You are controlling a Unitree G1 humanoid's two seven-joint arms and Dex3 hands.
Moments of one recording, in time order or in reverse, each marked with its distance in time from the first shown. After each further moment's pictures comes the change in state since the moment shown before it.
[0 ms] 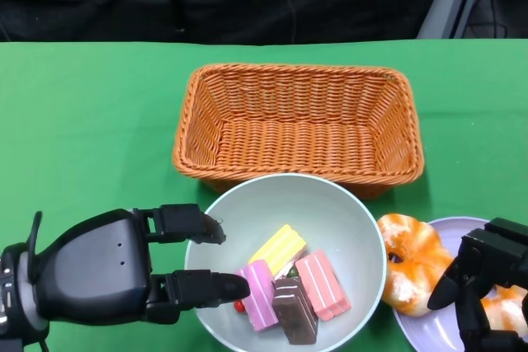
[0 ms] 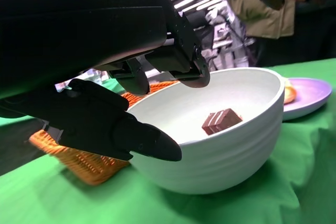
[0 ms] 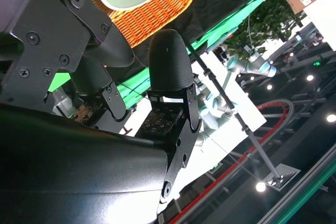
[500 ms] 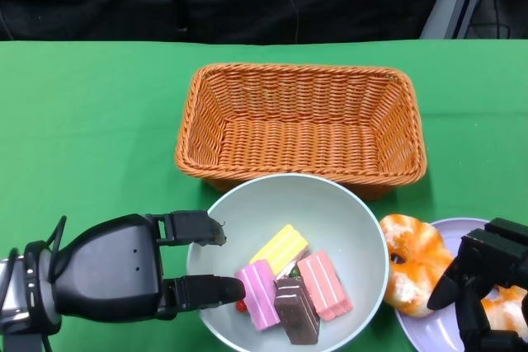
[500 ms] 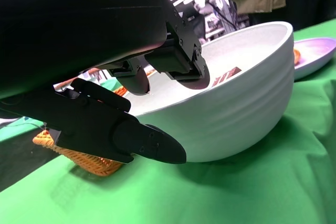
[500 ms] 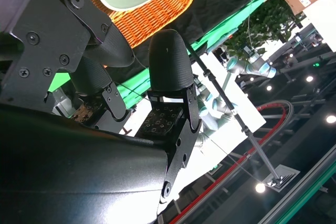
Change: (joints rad) left arm -0.114 -0.042 -0.210 0.148 0.156 0.172 0.161; right arm -0.002 -0.001 0.000 -0.001 -0.002 -0.002 0.000
